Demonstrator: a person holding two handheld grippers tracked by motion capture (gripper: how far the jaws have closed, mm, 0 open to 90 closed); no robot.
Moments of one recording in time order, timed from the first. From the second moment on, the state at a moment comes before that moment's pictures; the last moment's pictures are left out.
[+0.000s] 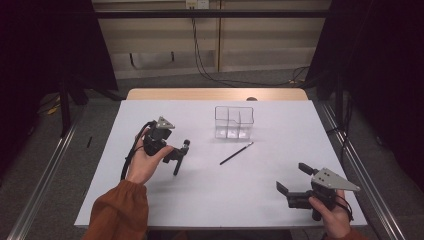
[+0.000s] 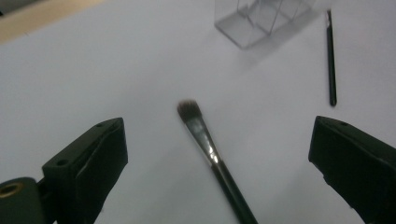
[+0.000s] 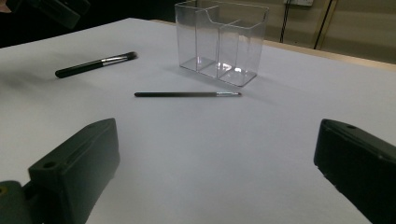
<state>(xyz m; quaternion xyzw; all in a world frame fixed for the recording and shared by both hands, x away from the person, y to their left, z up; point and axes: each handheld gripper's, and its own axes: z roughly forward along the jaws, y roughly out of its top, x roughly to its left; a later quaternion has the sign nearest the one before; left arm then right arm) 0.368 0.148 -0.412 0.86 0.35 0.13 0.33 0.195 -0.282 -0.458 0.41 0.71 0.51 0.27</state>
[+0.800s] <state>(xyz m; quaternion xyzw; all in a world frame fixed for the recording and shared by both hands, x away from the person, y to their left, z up) 0.393 0.124 -0.422 0.91 0.38 0.02 0.16 0.195 -0.282 -0.458 0.41 0.71 0.51 0.27</state>
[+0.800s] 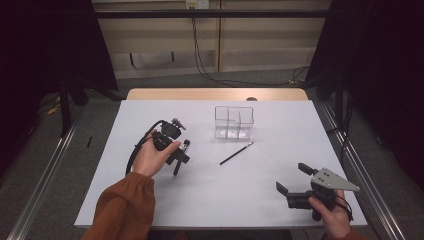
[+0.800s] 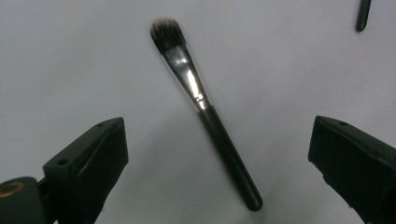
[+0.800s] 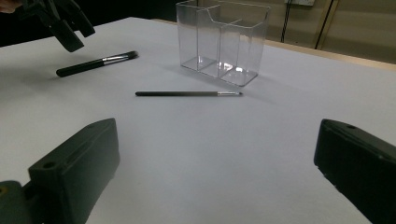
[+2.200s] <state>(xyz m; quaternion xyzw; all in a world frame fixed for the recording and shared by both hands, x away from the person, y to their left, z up) 0.394 0.103 -0.450 0.91 0.40 0.01 0.04 0.195 -0.281 -0.458 0.41 0.71 0.50 0.27</state>
